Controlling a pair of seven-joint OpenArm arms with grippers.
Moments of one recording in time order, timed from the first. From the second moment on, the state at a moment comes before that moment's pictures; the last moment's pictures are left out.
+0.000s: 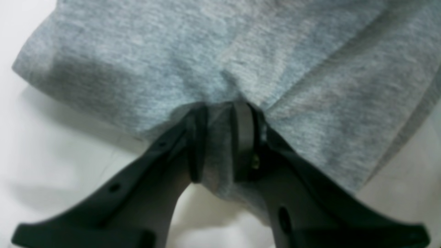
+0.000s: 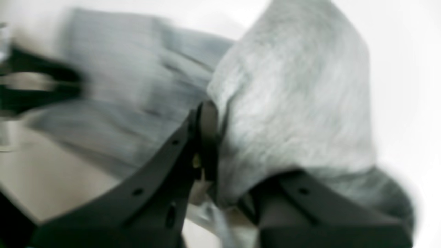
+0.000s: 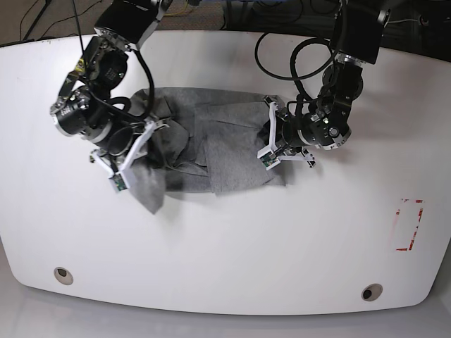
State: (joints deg) left arm -5.8 -10.5 16.3 84.1 -8.8 -39.2 51.2; right arm 2.8 -3.1 24.9 112.4 33.8 40.3 -83.4
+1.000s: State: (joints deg) left arm -7.0 -10.3 18.1 83.2 -8.8 -39.2 51.9; right arm 2.9 -9.0 13.3 111.5 33.3 40.3 -82.0
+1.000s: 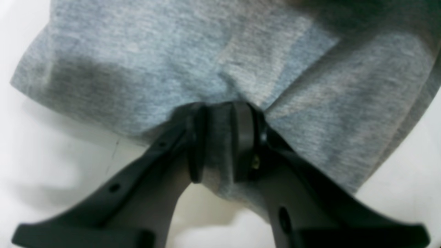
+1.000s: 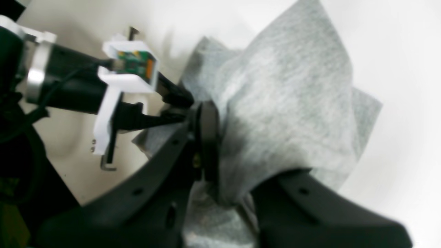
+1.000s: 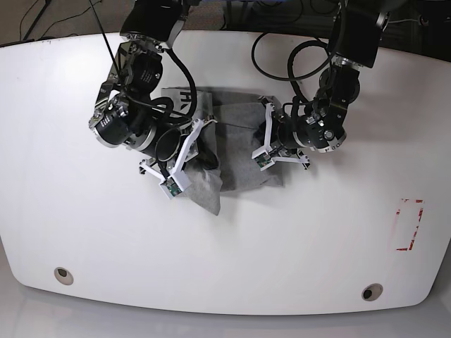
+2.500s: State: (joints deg) left arm -6.9 -9.4 17.9 83.3 -8.8 -39.3 52.3; right arm 1.8 -9.1 13.2 102.9 51.0 40.4 -80.9
